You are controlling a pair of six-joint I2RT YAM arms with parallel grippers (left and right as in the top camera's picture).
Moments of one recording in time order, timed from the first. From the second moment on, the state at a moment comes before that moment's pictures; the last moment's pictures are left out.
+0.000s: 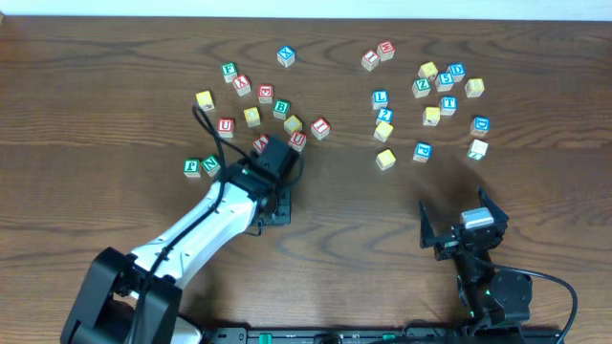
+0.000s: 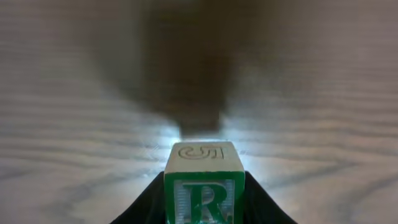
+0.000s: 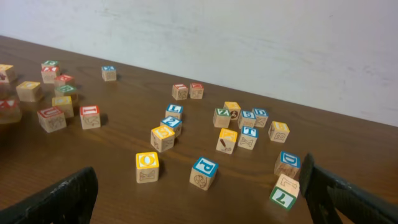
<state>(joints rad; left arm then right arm) -0.53 1.57 0.90 -0.75 -0.01 -0.53 0.09 0.02 0.01 -0.06 -0.11 -0.14</state>
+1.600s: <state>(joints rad) -0.53 1.64 0.86 -0.60 -0.05 -0.50 0.09 0.02 0.01 -0.06 -0.11 -0.14</state>
